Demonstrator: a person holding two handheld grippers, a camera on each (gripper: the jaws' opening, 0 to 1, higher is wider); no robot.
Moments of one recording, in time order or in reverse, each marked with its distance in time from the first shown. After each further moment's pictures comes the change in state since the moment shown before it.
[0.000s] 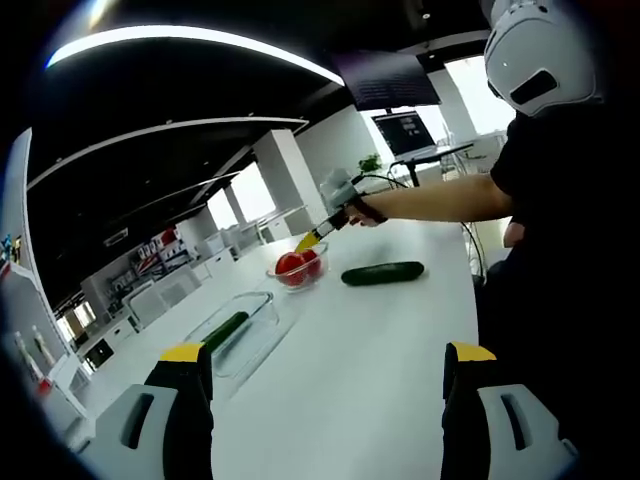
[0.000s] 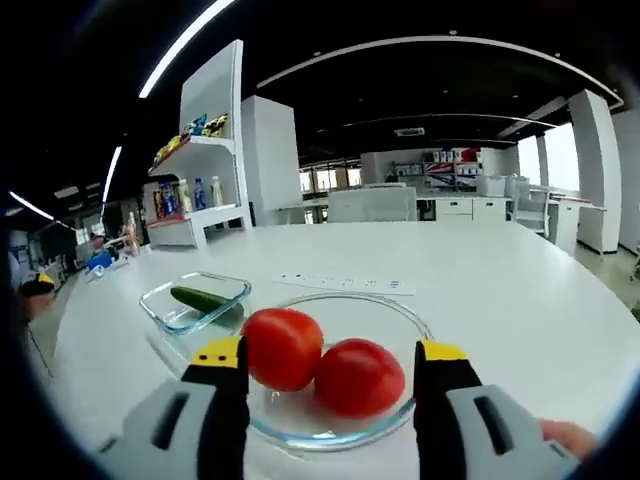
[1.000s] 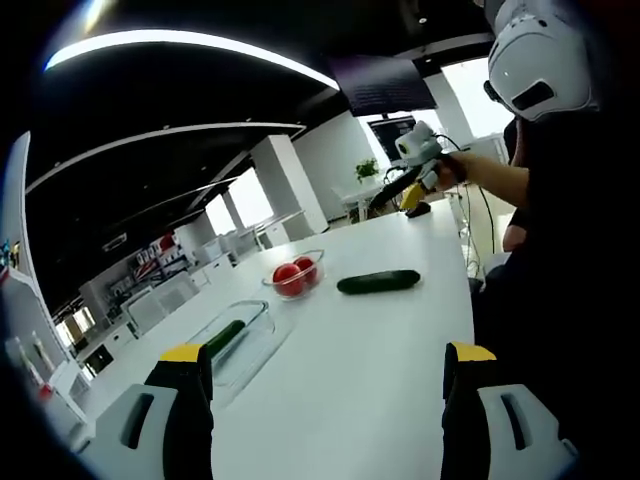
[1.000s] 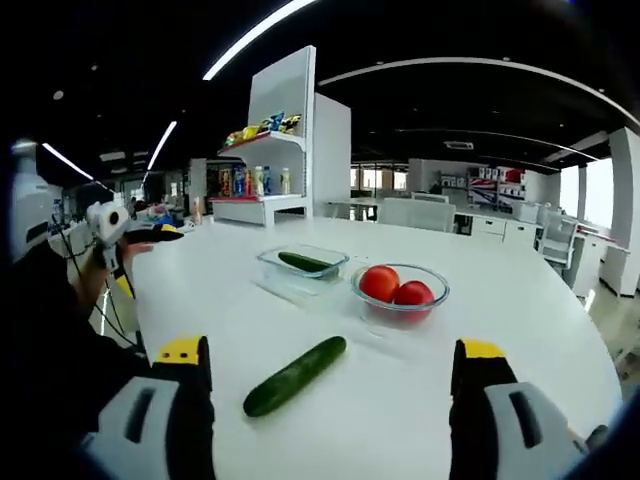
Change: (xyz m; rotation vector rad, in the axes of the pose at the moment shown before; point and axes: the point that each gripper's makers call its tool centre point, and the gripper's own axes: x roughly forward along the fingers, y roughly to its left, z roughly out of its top) left arm 0.005 -0.010 0.009 0.026 -0.002 0.005; right arm -0.205 0.064 -0.012 -0.134 0.015 0.165
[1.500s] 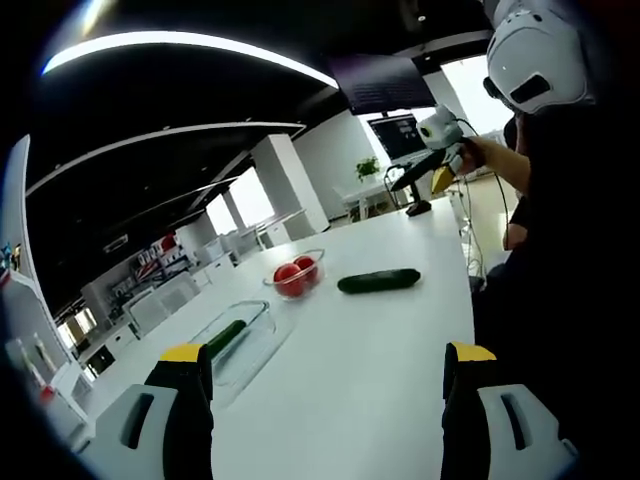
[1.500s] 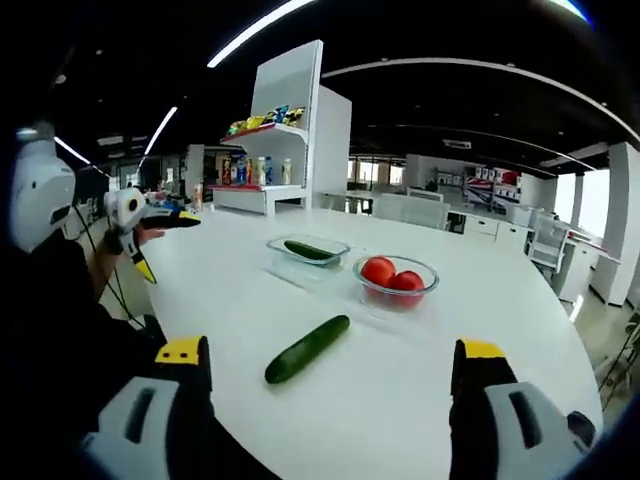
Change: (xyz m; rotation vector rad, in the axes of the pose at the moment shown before) left arm 0.000 -0.001 0.000 0.004 0.001 0.004; right arm -0.047 0.018 0.000 -0.045 0.030 -0.038
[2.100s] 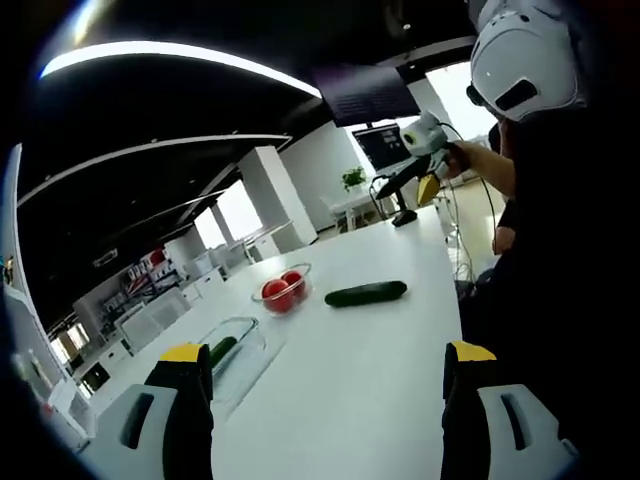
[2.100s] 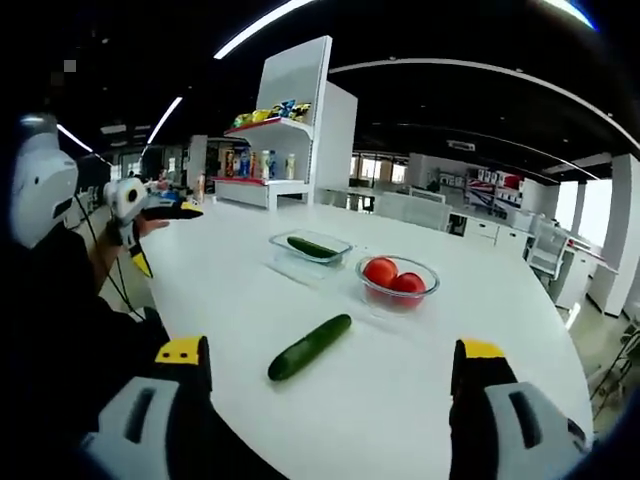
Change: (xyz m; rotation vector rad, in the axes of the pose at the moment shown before) left arm 0.004 -0.009 0.017 0.062 -0.040 -0.055; right arm -0.002 0.004 0.003 -0.029 0.023 0.001
